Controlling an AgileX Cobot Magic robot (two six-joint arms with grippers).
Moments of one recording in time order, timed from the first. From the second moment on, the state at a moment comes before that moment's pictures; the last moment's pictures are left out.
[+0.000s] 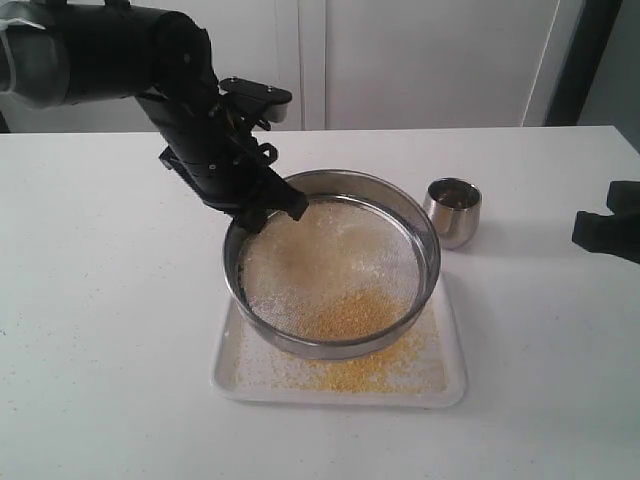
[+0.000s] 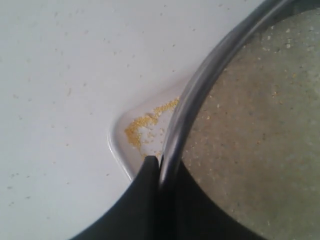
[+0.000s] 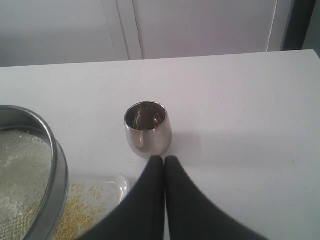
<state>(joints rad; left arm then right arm) -0.60 1.91 -1.59 -0.07 0.90 0.06 0.15 0.86 -0.46 0.00 0.03 0.09</state>
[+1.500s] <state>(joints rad) -0.61 1.91 -1.61 -0.09 1.01 0.03 0.15 0.86 -0.46 0.00 0.03 0.09</state>
